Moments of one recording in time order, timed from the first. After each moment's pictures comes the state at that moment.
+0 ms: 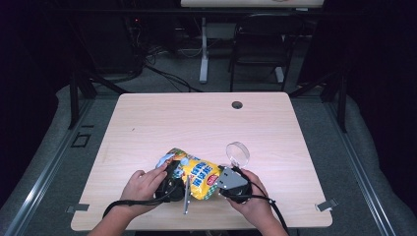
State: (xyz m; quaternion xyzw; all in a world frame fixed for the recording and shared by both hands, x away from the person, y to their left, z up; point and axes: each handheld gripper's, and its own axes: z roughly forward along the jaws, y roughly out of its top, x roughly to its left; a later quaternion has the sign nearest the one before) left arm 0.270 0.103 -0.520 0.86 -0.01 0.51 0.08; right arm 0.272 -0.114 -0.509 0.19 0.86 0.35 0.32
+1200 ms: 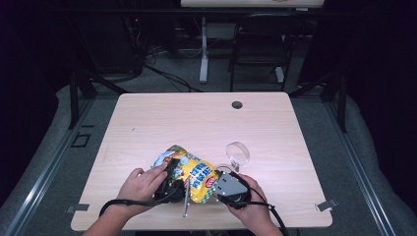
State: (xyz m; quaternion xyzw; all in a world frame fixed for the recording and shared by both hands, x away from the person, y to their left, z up) left arm 0.263 0.101 -0.508 0.84 -0.04 0.53 0.05; right arm 0.255 -0.107 -0.502 0.19 0.85 0.37 0.33
